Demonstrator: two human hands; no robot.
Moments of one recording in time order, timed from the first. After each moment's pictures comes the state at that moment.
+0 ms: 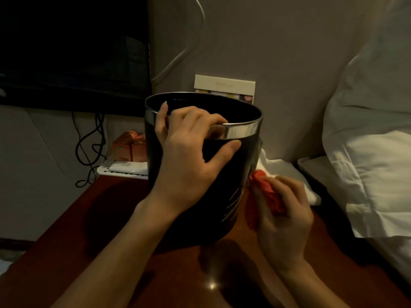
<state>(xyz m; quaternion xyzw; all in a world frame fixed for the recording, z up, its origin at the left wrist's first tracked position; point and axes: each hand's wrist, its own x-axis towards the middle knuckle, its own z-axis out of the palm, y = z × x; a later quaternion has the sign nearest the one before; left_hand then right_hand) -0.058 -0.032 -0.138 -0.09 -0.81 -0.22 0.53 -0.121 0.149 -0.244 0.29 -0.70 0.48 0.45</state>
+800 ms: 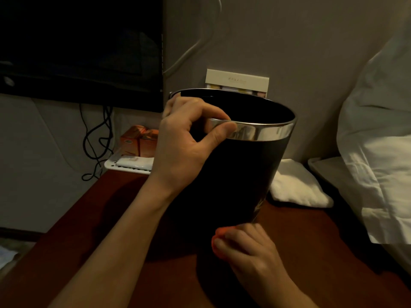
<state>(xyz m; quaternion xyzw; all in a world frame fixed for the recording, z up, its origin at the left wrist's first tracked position) -0.066 -0.063 -0.135 -0.14 -0.76 -0.37 0.52 -0.111 0.130 -0.307 0.55 -0.69 0.23 0.41</state>
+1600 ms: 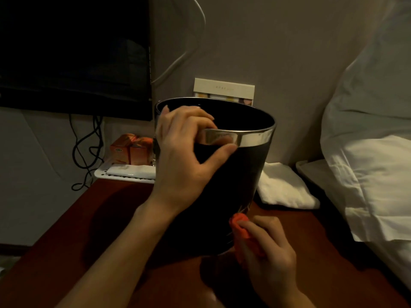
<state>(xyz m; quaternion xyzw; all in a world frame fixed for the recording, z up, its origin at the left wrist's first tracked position) -0.066 -0.038 -0.143 -0.10 -0.78 -0.28 0.55 -0.112 0.152 -0.301 0.38 -0.72 0.41 0.41</state>
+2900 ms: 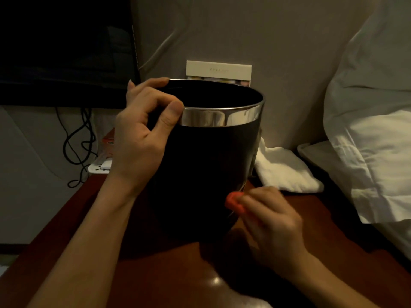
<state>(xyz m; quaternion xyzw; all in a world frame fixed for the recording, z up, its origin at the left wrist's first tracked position) -0.072 -0.089 -0.141 -0.13 -0.76 -0.37 0.52 -0.137 0.152 -0.273 0.45 -0.72 0.33 0.41</state>
